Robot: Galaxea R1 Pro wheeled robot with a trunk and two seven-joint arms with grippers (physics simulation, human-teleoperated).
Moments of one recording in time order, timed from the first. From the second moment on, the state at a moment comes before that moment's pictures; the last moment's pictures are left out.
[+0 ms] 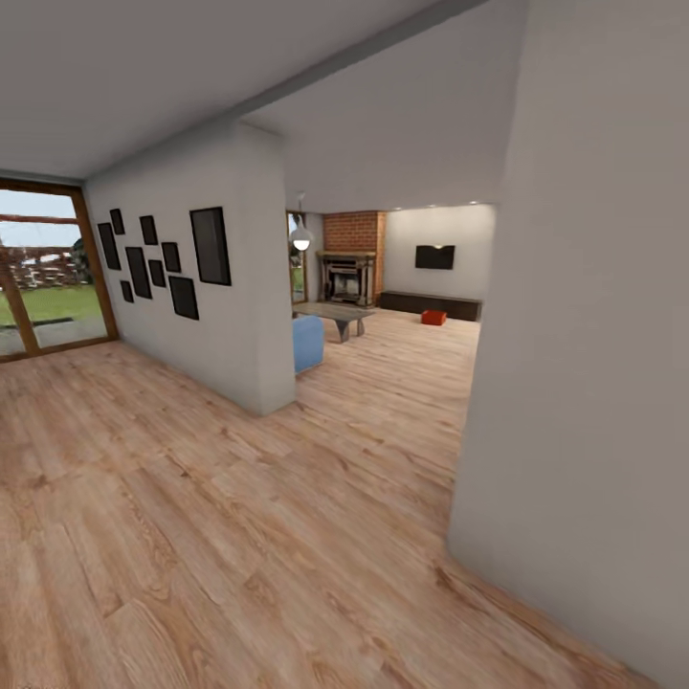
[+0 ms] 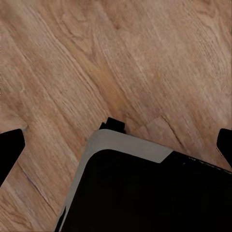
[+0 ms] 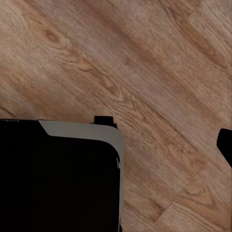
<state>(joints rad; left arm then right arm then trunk) -0.19 0.02 0.08 -0.01 0.27 -0.08 0.08 -0.12 -0.03 0.42 0.03 -0.36 -0.22 -0.03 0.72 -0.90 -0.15</state>
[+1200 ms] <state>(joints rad) -0.19 0.02 0.08 -0.01 0.27 -0.08 0.08 -0.12 -0.02 0.42 0.03 -0.36 -0.21 -0.04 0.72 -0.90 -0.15</state>
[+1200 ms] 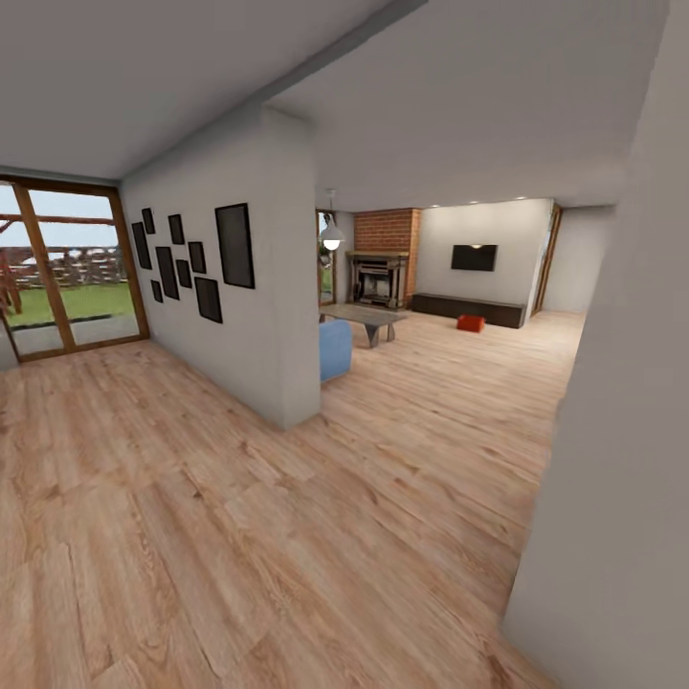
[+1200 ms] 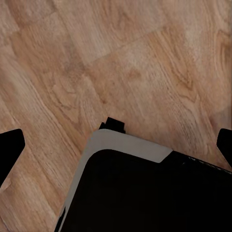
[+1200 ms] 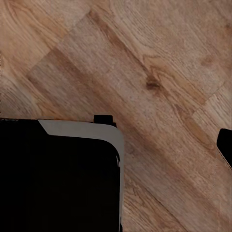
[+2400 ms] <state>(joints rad) -0.19 0.02 0.08 -0.01 0.27 -0.08 0.08 -0.12 -0.02 0.42 0.03 -0.36 -0.21 -0.04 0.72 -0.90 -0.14</state>
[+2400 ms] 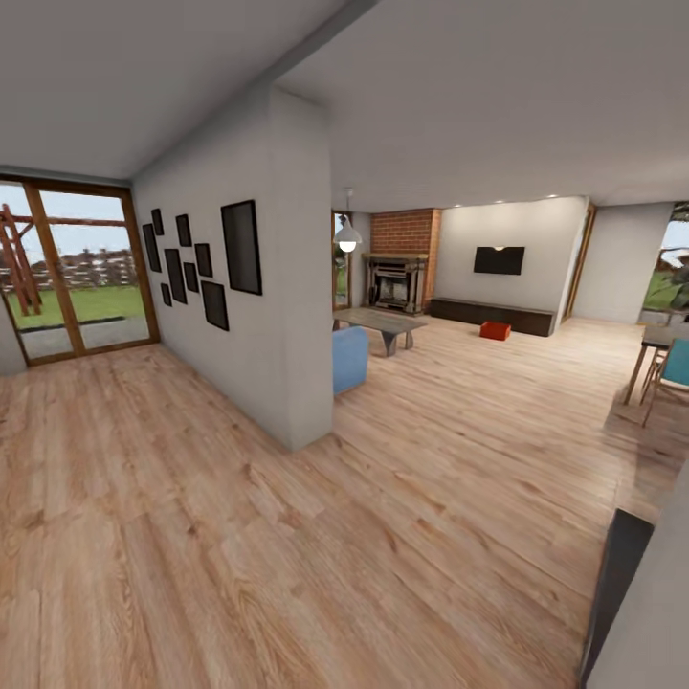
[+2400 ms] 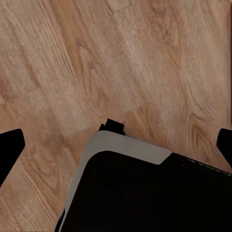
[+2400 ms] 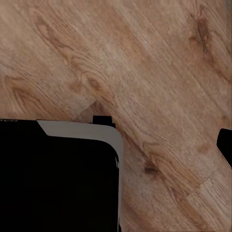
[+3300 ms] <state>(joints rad) -0.19 0.02 0.08 -0.01 0.27 -0.08 0.08 -0.12 -0.02 0.42 0.03 -0.36 -0.21 -0.03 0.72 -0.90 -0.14</state>
